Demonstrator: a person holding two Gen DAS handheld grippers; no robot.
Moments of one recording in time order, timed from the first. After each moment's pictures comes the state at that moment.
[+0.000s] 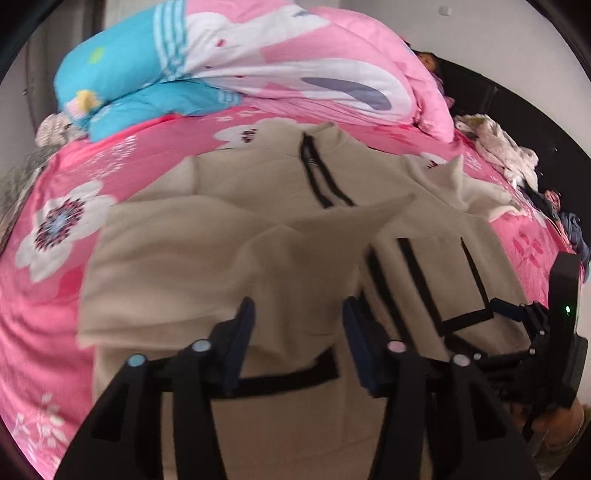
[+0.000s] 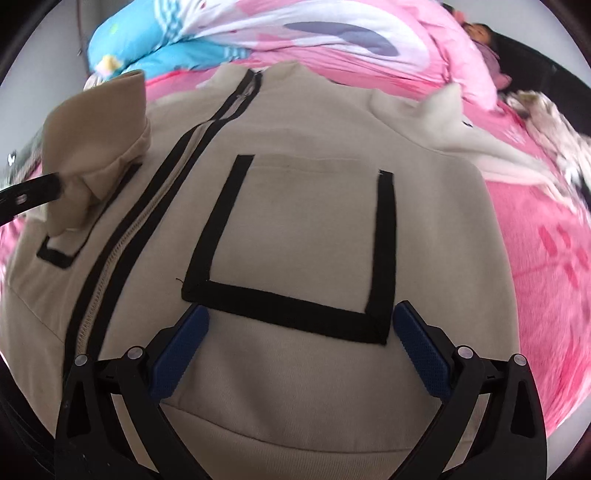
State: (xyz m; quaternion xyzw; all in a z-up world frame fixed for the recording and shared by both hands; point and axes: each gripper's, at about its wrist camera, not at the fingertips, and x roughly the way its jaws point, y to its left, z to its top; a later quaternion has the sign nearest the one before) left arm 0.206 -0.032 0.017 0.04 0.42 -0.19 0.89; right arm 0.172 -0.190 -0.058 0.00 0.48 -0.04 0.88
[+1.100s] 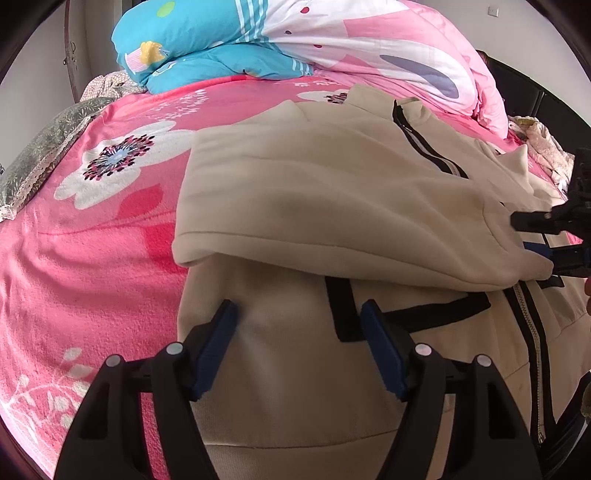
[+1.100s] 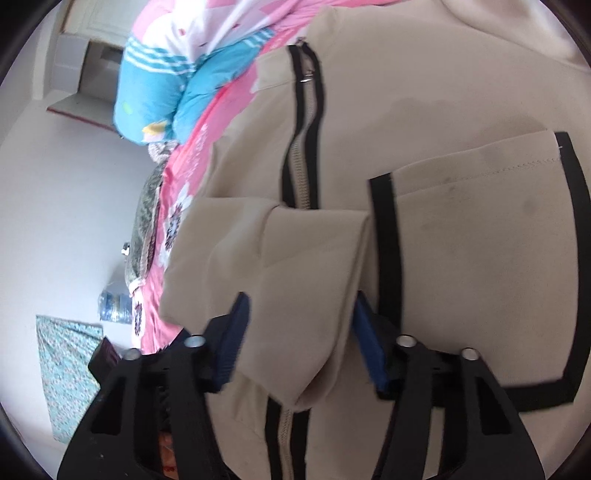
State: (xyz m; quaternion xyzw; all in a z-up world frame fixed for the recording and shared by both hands) left arm 0.206 0.063 -0.057 0.03 0.45 -0.11 0.89; right arm 0.257 -0.188 -0.062 0.35 0.53 0.14 0.76
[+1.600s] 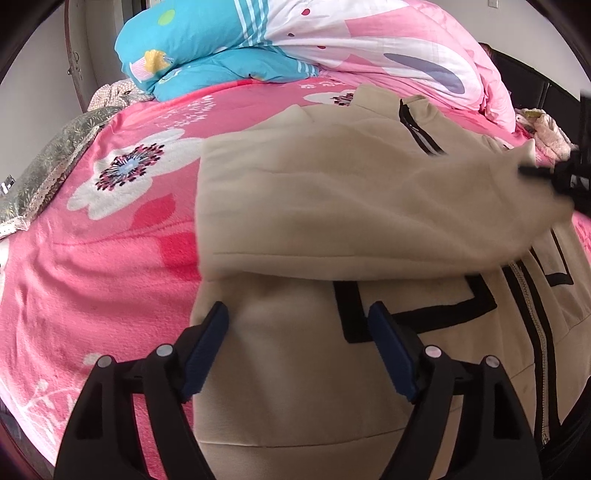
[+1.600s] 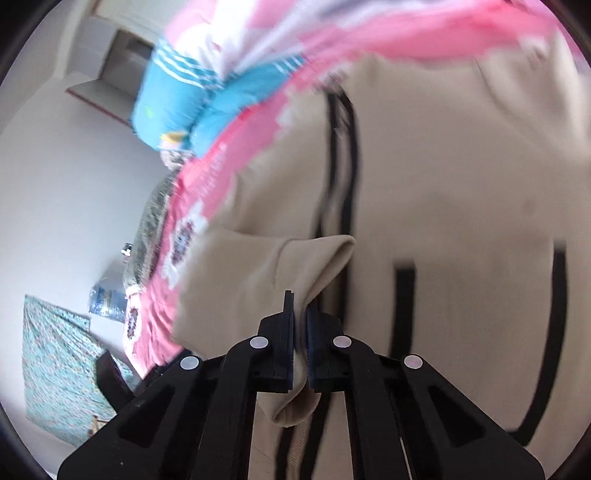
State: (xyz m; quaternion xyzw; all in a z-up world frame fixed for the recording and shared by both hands) left arm 0.207 0.062 -0.050 0.05 0.45 -0.09 0.89; right arm 0.281 -0.194 0.008 0.29 0.47 0.17 0.82
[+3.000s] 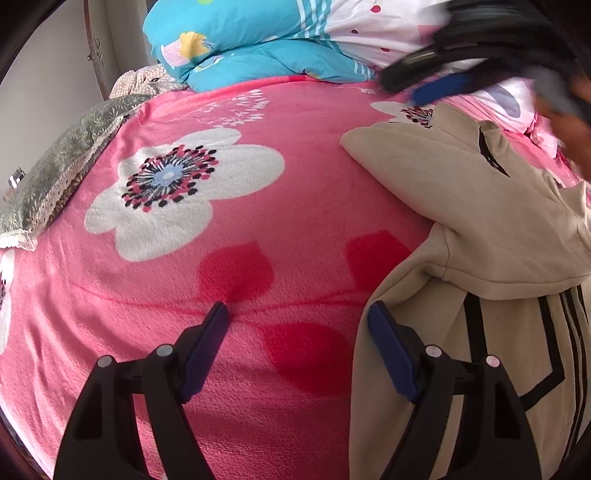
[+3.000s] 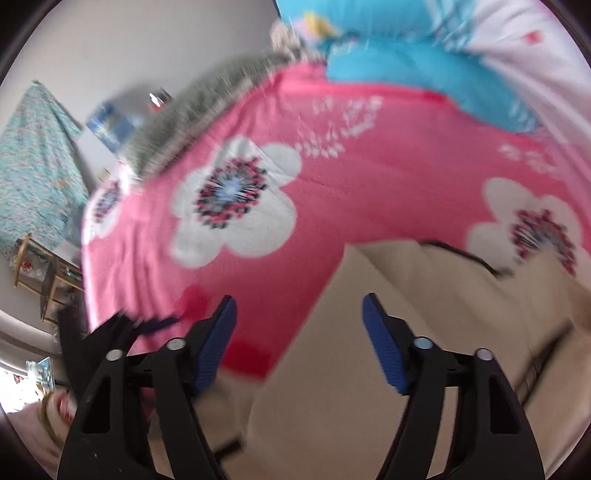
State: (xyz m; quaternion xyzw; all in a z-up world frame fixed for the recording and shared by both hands) left arm 0.289 0.129 -0.055 0.04 0.46 -0.04 0.89; right arm 0.508 0.074 -0.011 -0.09 0.56 0.32 0.76
